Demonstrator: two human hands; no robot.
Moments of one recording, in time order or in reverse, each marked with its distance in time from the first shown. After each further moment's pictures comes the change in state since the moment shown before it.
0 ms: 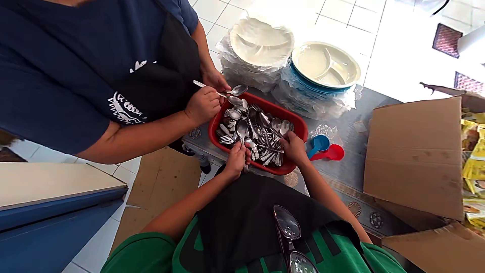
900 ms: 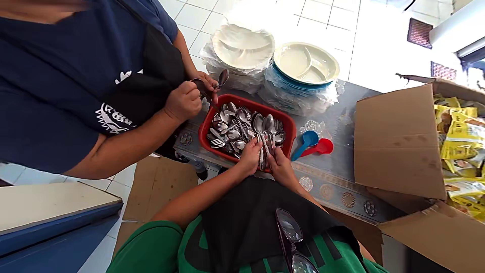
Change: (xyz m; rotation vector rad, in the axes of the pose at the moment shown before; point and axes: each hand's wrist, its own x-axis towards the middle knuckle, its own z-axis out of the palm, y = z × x) left_hand 0.010 0.004 0.065 -0.128 -0.201 -0.019; right_hand -0.087 -0.013 0.025 0.422 0.002 -0.141
